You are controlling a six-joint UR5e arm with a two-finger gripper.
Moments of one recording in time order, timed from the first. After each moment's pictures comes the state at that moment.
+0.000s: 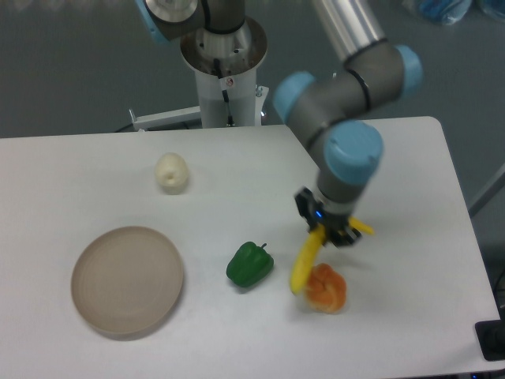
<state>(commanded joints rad) 2.32 -1.85 -1.74 -1.17 1.55 1.32</state>
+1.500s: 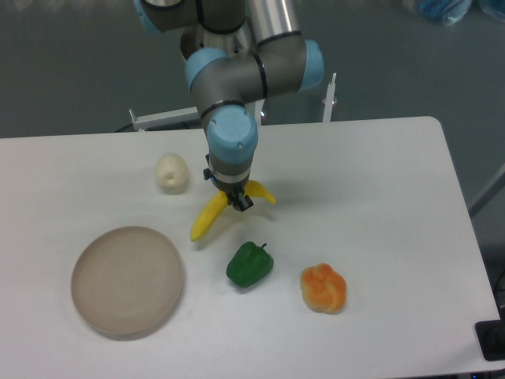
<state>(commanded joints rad) 2.12 -1.88 -1.91 -1.11 1.56 1.31</state>
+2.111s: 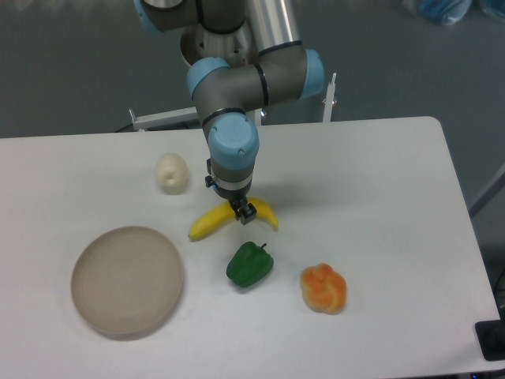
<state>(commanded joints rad) 2.14 -1.85 -1.85 -1.07 1.56 1.30</state>
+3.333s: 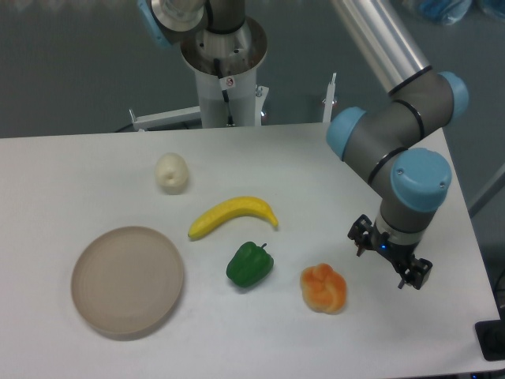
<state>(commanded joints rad) 2.44 -2.20 -1.30 -1.10 1.56 1.44</state>
